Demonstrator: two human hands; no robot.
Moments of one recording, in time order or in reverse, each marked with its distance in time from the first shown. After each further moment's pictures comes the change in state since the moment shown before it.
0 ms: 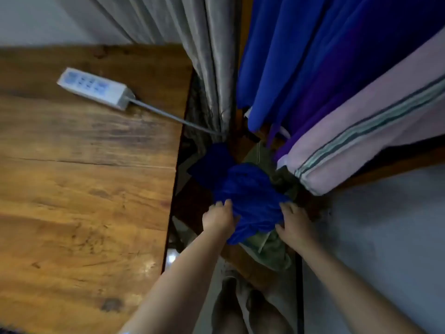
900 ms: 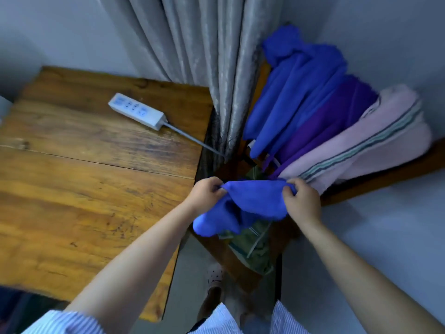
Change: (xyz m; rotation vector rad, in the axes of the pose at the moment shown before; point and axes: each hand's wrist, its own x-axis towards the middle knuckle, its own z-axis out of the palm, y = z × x) left_hand -0.098 -0.012 -0.147 -0.549 0.199 0.155; right_hand -0.086 -0.080 -0.148 0.453 0.561 0.020
